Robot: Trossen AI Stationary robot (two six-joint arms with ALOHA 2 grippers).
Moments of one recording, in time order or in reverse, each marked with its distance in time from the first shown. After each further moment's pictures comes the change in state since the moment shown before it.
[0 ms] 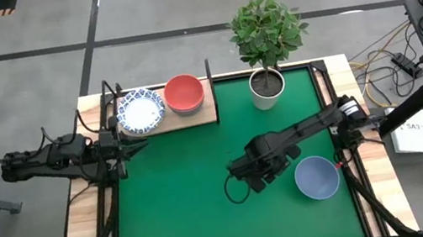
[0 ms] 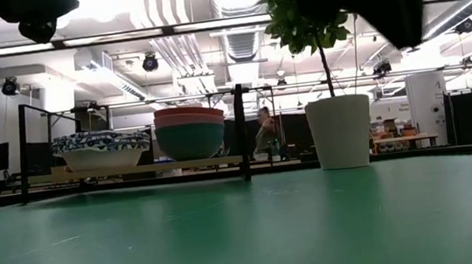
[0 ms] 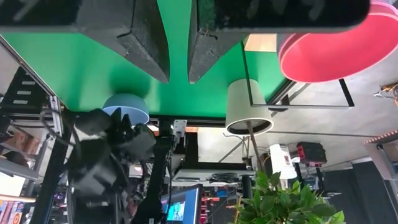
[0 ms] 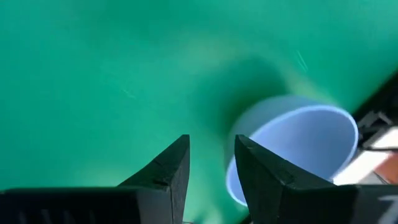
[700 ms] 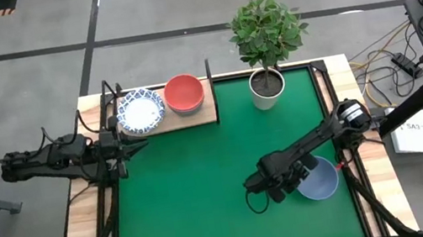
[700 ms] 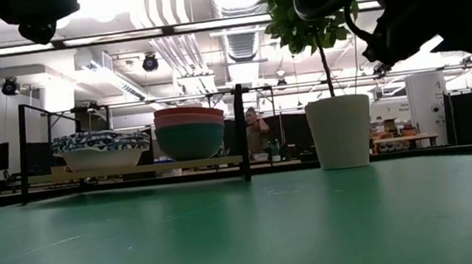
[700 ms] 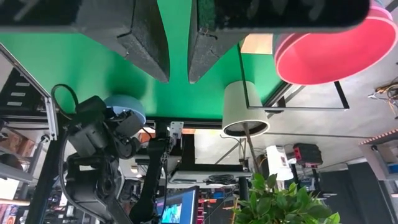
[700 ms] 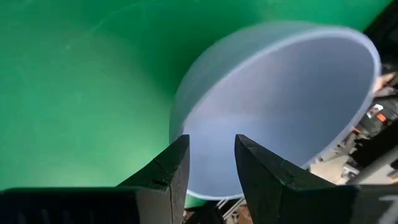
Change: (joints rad) left arm 0.000 0.000 -0.002 -0.006 -0.015 0.004; right arm 0.090 -0.009 -0.300 0.069 -0.151 0.072
